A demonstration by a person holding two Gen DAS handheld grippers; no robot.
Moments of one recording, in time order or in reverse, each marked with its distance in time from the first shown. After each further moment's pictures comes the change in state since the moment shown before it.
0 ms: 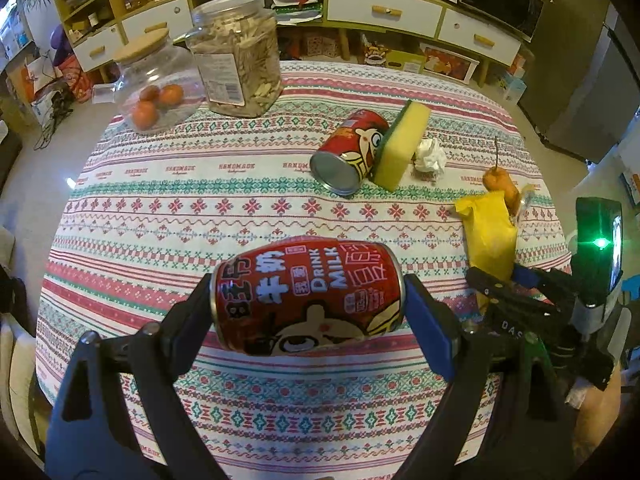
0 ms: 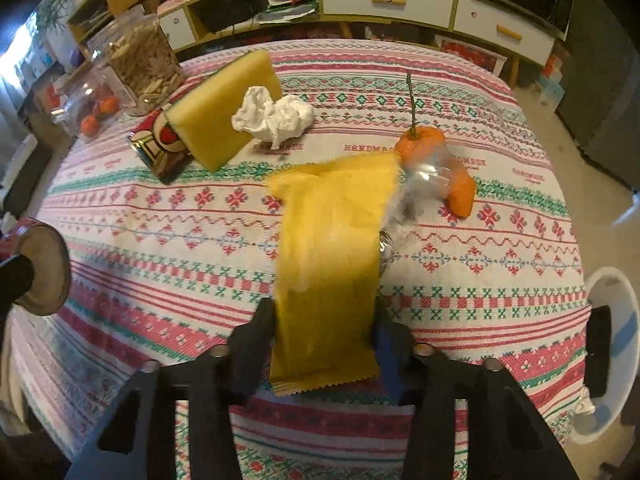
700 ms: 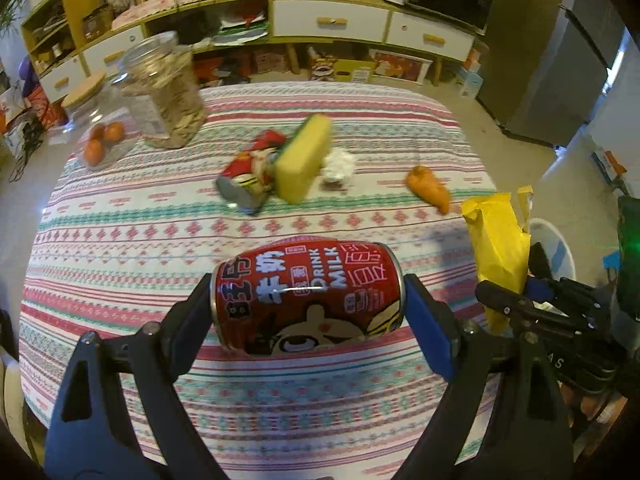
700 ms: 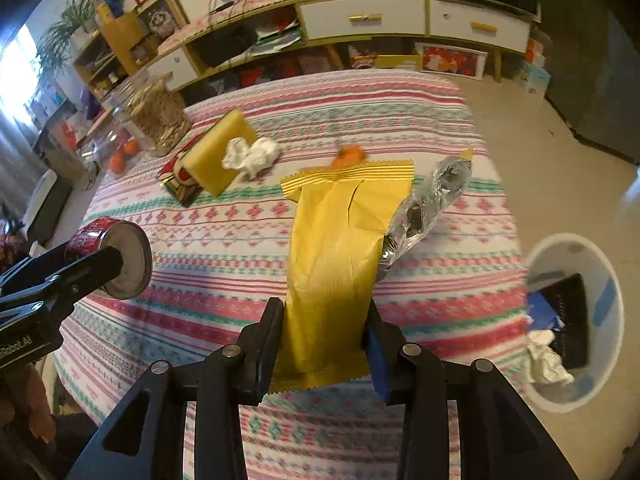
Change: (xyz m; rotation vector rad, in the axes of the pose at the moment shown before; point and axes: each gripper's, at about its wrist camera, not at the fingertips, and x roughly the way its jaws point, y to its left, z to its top) left arm -0.020 -0.078 -0.001 0.097 -0.054 -0.104; right arm -0.081 -0.063 -0.028 0.085 -0.067 0.040
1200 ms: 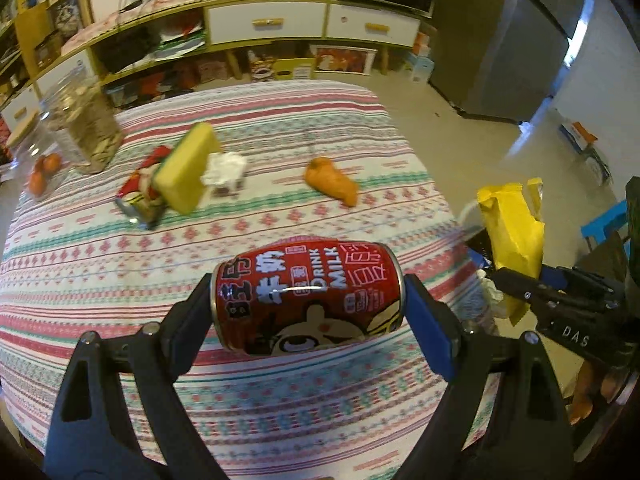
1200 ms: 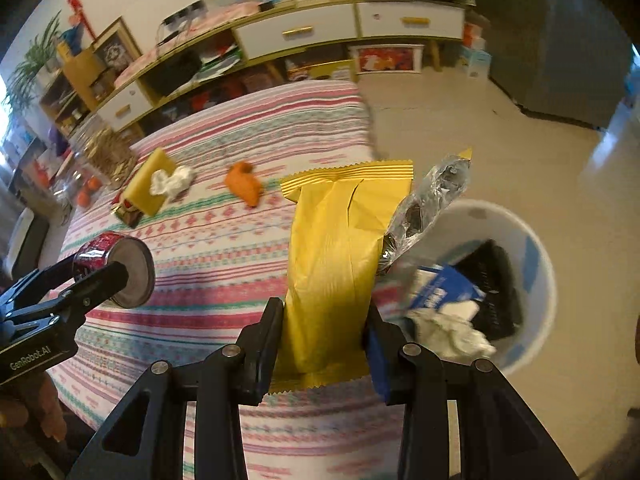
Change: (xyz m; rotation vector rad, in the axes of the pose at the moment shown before) left arm 0.011 -0.087 -0.002 0.108 0.000 -0.100; right arm -0.049 -0.096 -0.022 0.132 -0.032 -0.086
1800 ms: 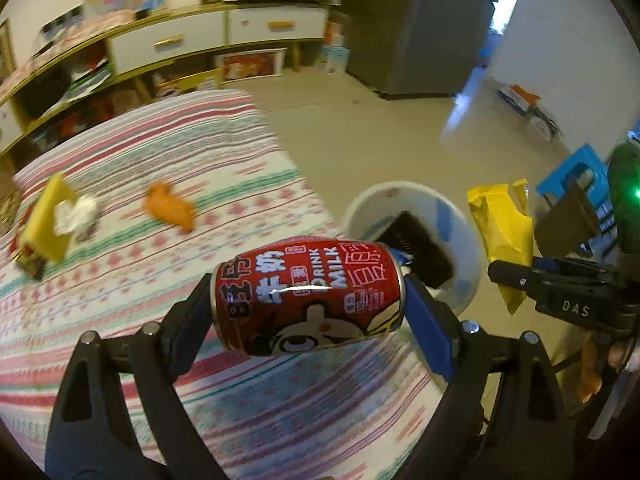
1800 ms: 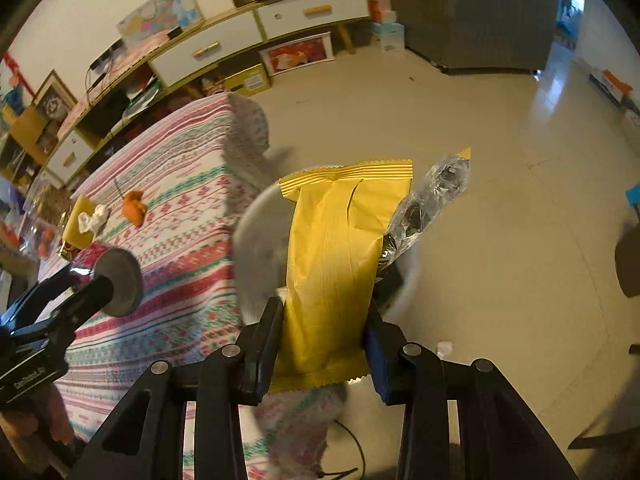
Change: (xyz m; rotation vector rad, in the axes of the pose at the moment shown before) left arm 0.035 -0.120 0.003 0.192 -0.031 -0.193; right arm -0.027 -0.128 -0.029 0.205 0.000 -0.089
